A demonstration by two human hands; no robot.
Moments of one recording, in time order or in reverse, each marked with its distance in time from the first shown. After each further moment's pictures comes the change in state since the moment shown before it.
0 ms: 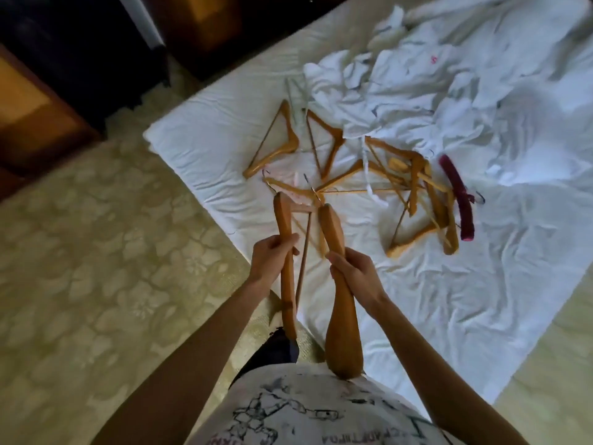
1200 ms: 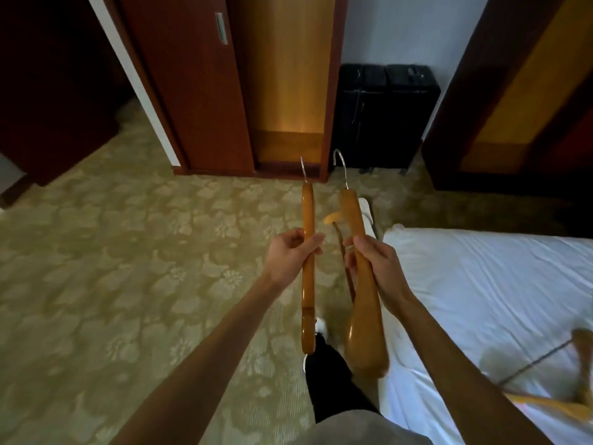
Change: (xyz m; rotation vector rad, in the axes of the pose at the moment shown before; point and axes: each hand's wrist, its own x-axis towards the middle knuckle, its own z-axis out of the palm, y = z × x) left_hand 0.202 0.064 -0.677 -0.376 0.583 0.229; right_hand 0.293 -0.301 0.686 -0.127 -0.732 -0.295
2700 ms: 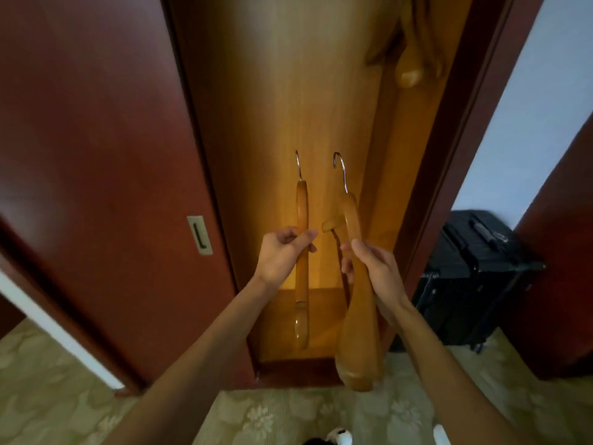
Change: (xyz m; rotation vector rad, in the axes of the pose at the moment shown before) left_hand 1.133 0.310 -0.276 0.048 -0.068 0.279; right_hand 1.139 -0.247 0.176 0.070 0.079 -0.263
